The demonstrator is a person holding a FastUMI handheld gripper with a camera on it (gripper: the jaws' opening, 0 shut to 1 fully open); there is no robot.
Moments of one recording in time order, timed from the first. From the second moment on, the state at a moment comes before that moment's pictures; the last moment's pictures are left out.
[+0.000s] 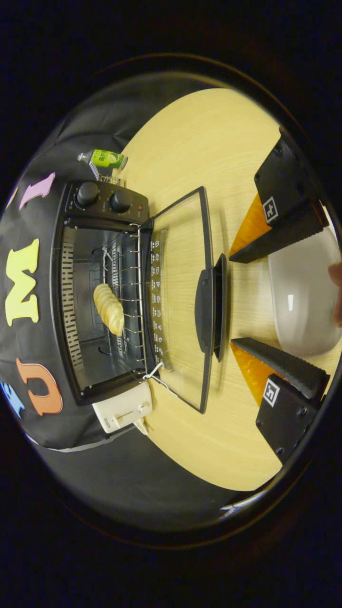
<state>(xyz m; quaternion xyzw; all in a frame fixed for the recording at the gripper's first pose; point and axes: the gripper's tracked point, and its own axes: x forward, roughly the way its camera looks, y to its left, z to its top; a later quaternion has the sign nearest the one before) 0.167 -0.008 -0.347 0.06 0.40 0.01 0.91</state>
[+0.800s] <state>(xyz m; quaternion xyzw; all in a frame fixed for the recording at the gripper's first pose) 0.192 -0.013 -0.267 0.07 0.32 0.00 0.94</state>
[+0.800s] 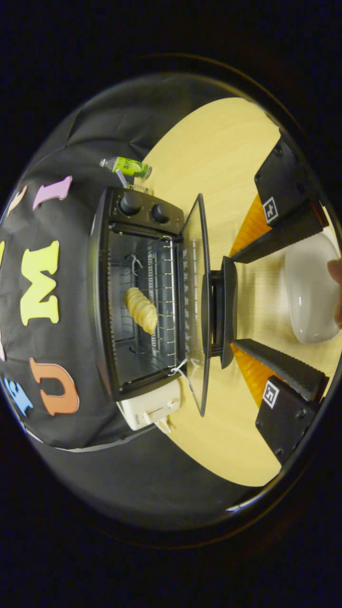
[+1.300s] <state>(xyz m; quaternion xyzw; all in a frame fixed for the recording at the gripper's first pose) 0.239 -0.018 -0.189 0.07 0.22 -0.01 0.97</state>
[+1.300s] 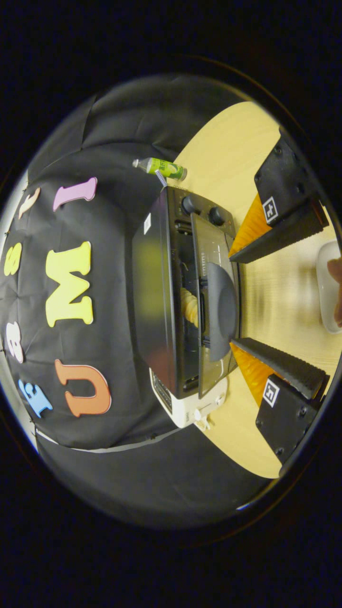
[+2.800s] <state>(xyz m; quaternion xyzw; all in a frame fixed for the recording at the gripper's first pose) -0.023 0.020 0.023 0.07 0.00 0.01 1.00</state>
